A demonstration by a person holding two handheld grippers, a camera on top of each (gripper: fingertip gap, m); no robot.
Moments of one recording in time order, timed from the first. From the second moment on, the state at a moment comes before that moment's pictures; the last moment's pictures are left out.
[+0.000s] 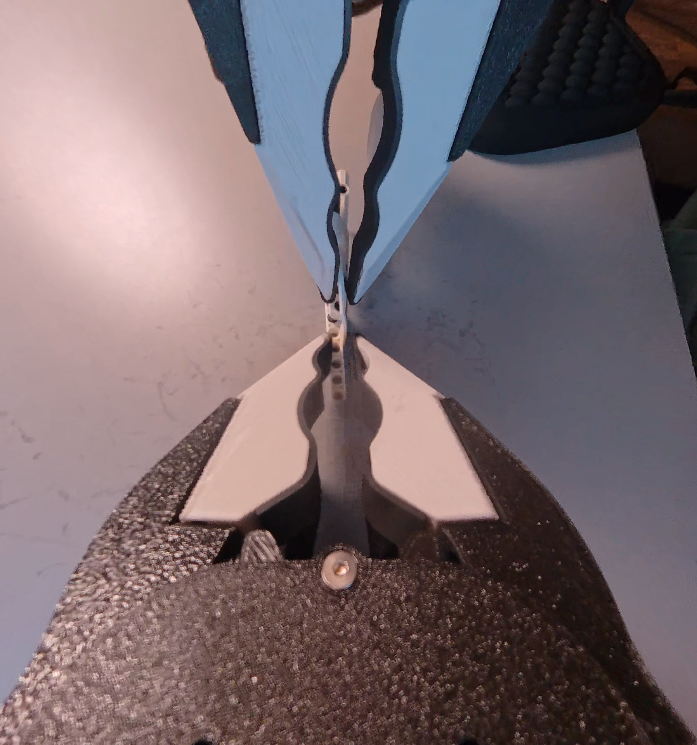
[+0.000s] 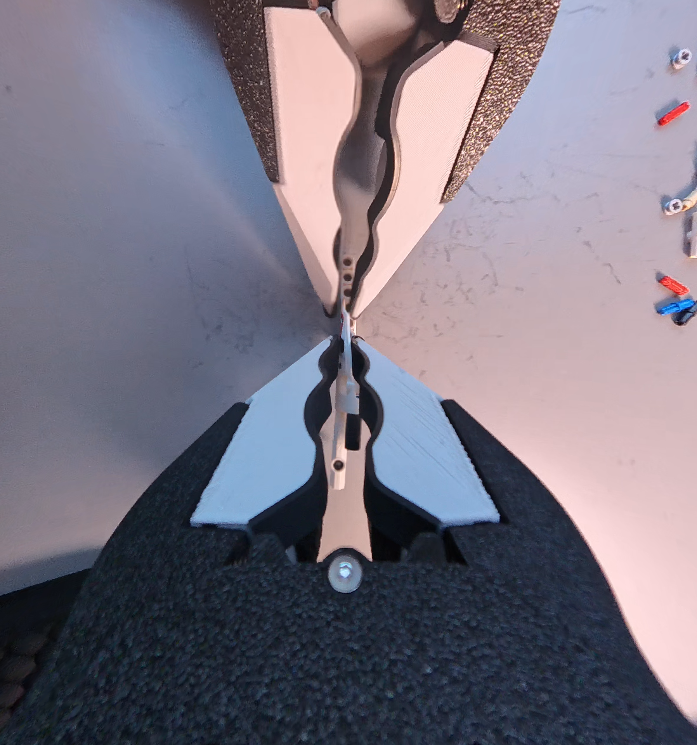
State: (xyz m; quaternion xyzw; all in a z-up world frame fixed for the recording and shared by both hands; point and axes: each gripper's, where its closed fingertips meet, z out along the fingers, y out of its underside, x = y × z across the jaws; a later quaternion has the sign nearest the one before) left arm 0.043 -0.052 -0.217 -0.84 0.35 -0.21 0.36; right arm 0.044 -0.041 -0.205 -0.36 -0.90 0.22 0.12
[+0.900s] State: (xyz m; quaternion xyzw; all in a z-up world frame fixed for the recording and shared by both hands) left arm 0.034 -0.053 -0.226 -0.85 0.34 -0.19 0.35; right arm 0.044 -0.038 -0.206 -0.47 -0.81 0.33 0.10
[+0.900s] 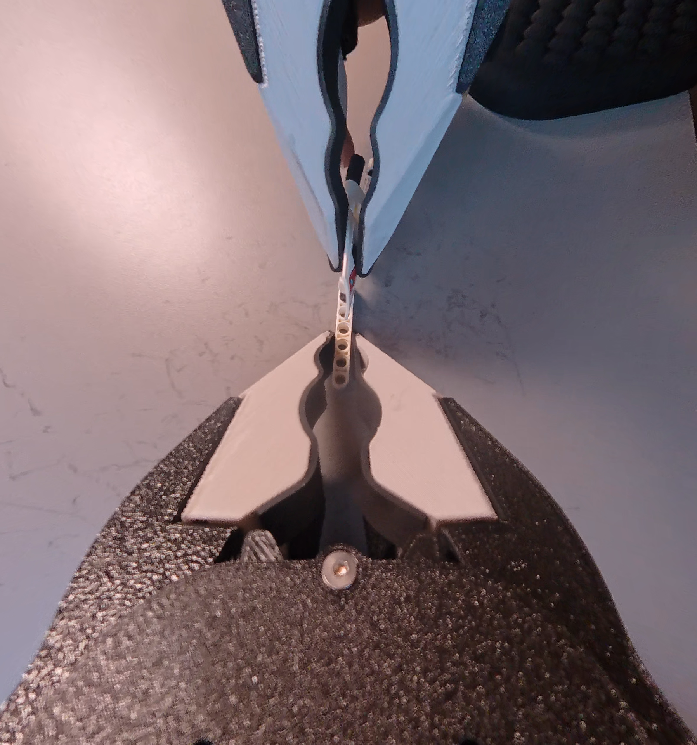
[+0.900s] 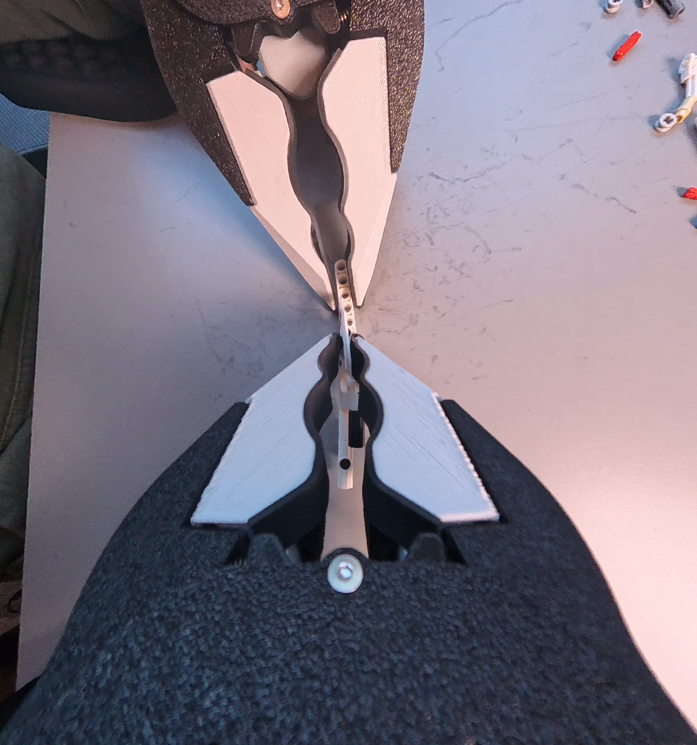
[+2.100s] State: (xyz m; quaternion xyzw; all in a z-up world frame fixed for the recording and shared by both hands) left arm 0.034 -0.053 -0.226 -0.86 0.33 -0.20 0.34; right arm 0.045 -0.043 -0.214 -0.48 -0.84 0.25 0.06
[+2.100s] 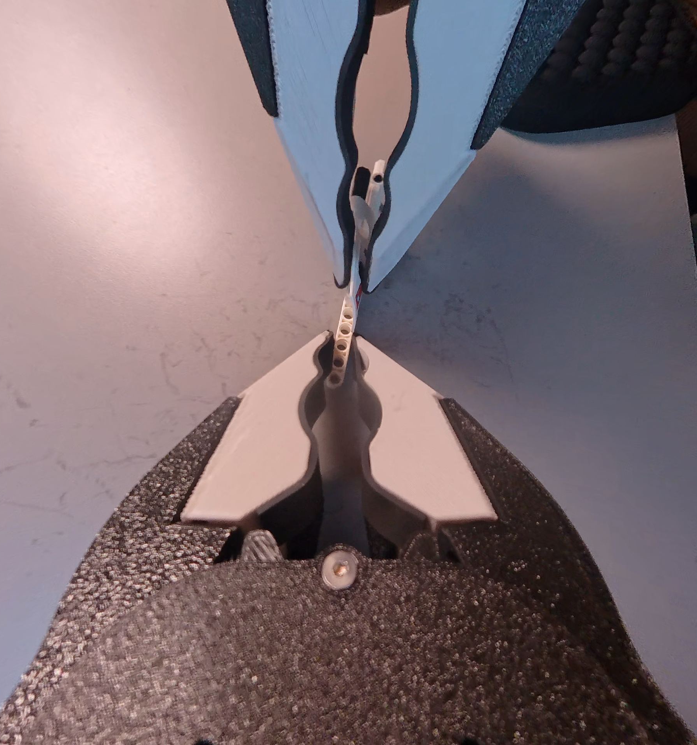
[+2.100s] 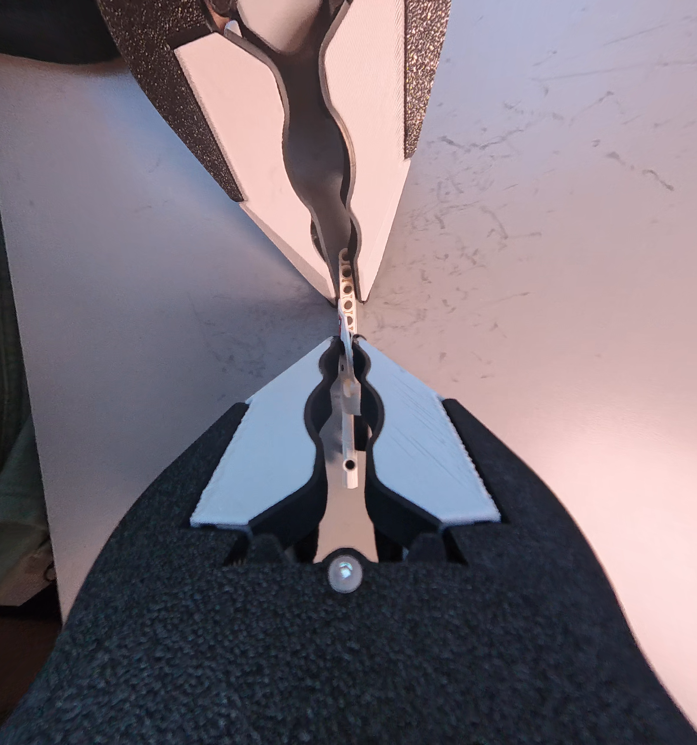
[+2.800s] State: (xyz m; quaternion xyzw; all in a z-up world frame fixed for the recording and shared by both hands) left arm 0.036 -0.078 -0.144 -0.73 0.16 -0.59 0.30; right arm 0.056 -0.036 -0.127 -0.32 -0.81 0.28 0.41
